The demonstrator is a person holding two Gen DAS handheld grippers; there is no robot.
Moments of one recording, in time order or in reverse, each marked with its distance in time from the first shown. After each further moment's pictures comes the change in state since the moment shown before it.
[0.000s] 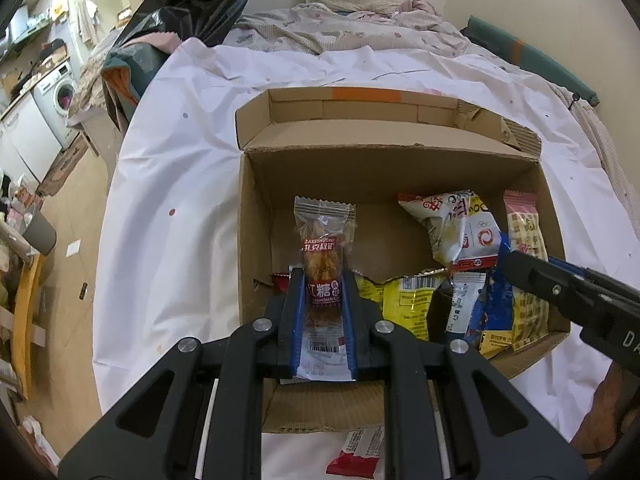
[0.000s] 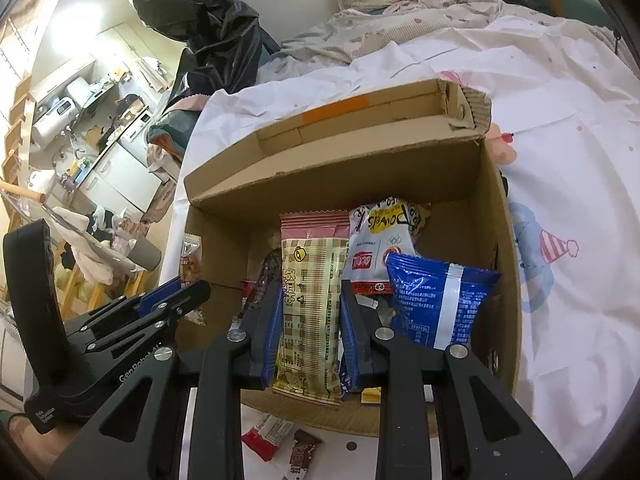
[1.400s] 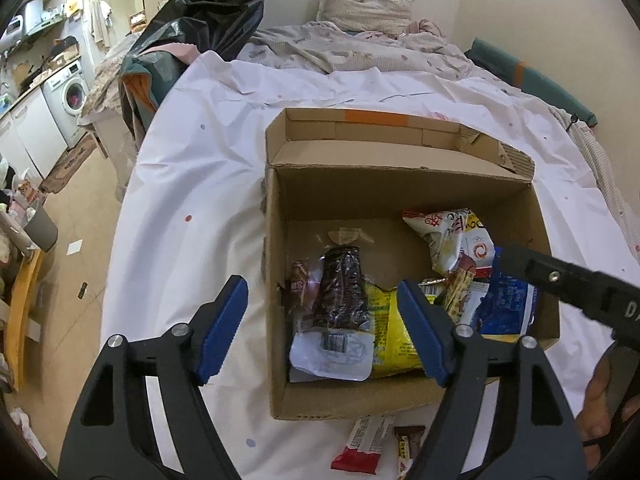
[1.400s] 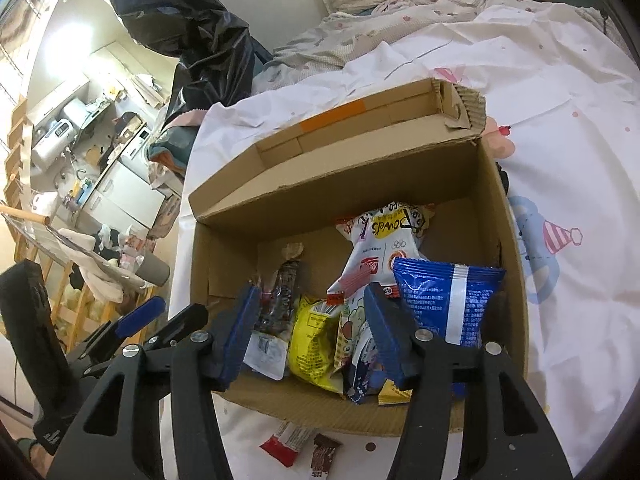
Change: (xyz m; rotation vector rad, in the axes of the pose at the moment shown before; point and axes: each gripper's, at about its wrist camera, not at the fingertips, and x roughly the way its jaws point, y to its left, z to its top) left arm -0.027 0.014 -0.006 -0.031 -0.080 0.005; right arm -0.011 -0.001 0.004 0.067 -0.035 0.032
